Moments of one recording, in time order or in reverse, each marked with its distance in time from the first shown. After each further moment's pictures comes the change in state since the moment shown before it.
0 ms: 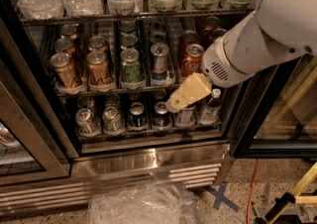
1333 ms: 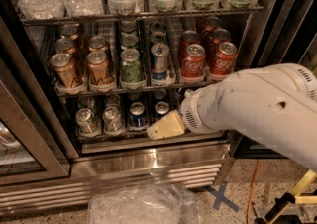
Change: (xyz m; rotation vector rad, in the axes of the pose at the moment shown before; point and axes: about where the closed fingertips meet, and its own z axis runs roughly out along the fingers) arm 0.042 0.039 0.070 0.096 -0.071 0.217
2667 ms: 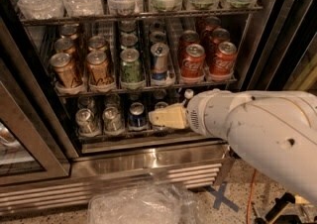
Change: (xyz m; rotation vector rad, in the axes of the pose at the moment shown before) arm -0.016 -0.014 -0.008 0.085 -0.211 0.182
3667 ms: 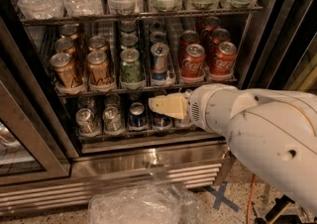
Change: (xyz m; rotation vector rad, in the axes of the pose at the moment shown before) arm -0.026 -0.008 -0.010 0.040 -0.123 0.075
